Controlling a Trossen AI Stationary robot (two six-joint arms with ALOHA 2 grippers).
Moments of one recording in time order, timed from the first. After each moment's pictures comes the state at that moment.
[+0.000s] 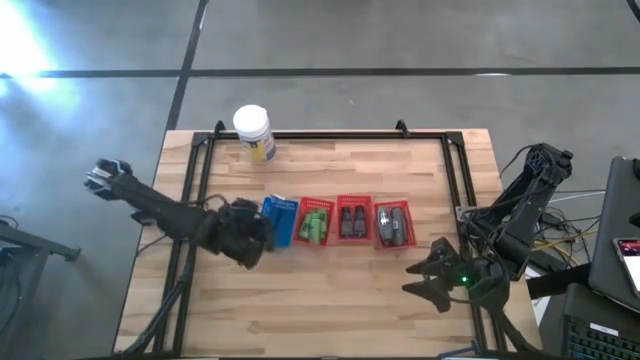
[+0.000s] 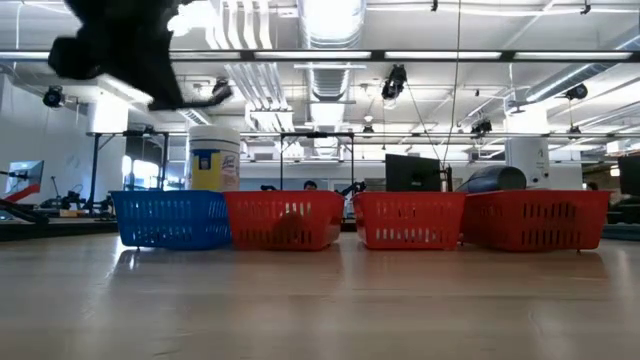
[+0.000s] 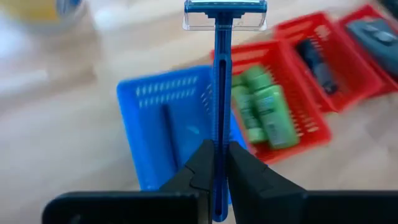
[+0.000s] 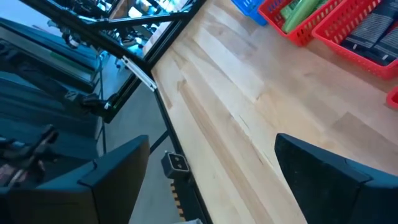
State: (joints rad) left arm -0.44 1.27 1.00 -0.95 -0.70 -1.47; right arm 0.96 1.13 0.93 -0.52 0.76 1.48
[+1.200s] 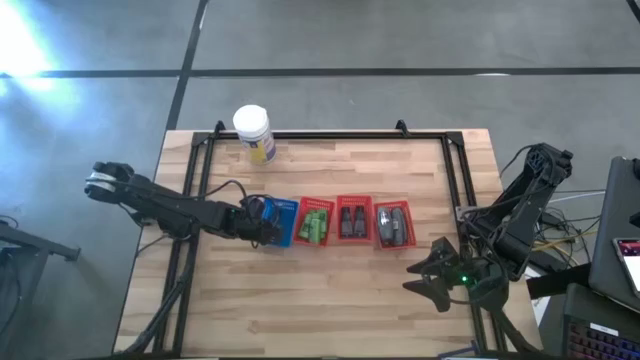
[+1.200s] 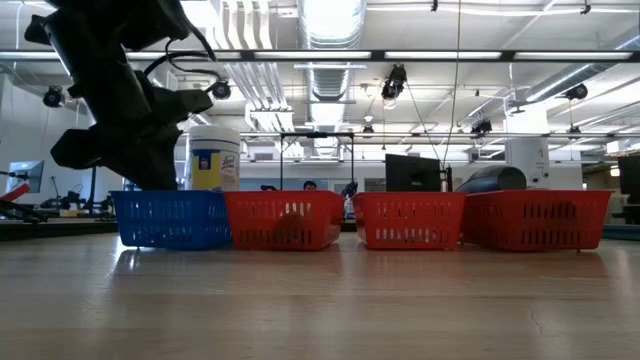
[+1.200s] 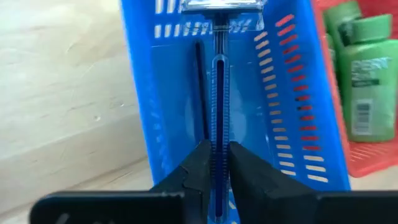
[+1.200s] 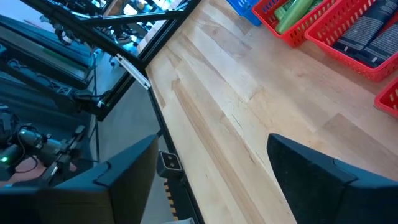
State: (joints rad) left arm -0.20 1.27 0.67 -0.52 -0.38 -1.40; right arm 0.96 1.13 0.93 -0.55 0.76 1.48
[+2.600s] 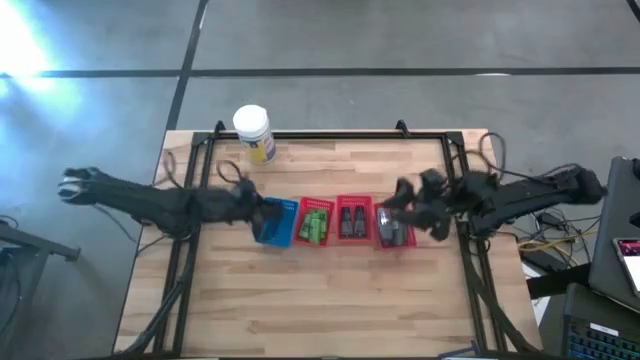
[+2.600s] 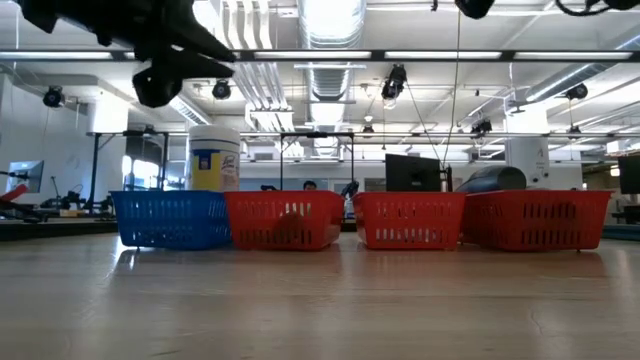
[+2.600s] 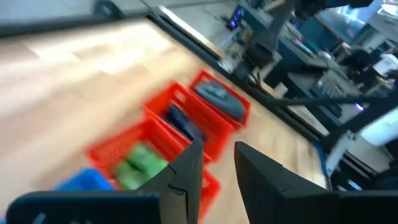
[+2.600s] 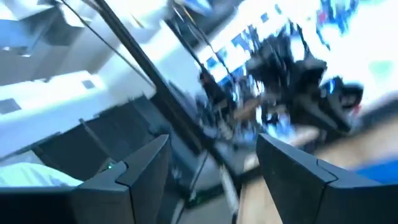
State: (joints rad) left arm -0.16 0.90 0.55 0.06 -0.35 -0.69; right arm 0.16 0.87 0.59 0.51 -0.08 0.72
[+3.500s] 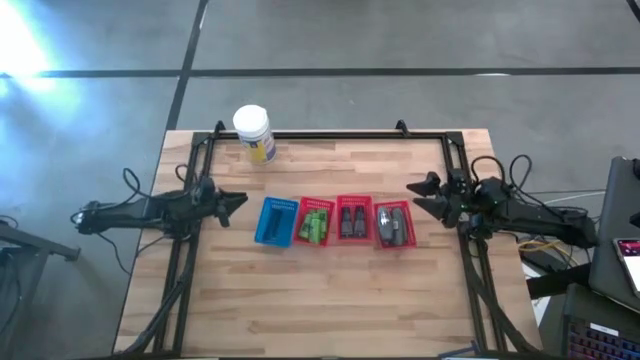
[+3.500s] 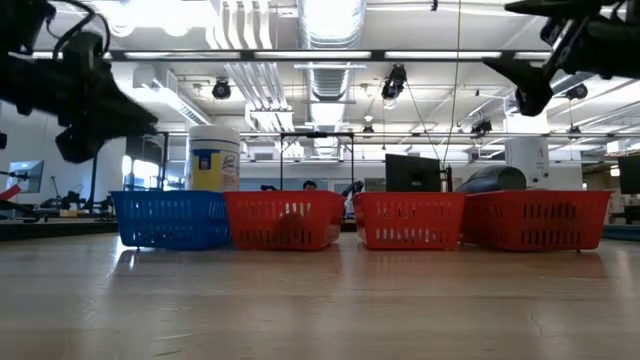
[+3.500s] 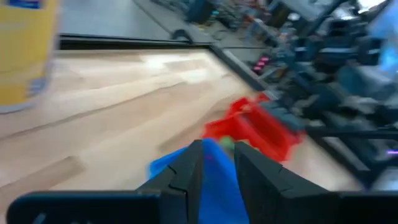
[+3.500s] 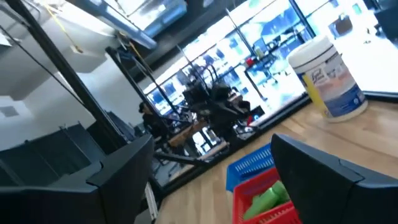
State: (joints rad) left arm -0.02 0.08 0.15 -0.36 -0.42 -0.69; right arm -0.20 0.20 0.12 0.28 -0.13 0.68
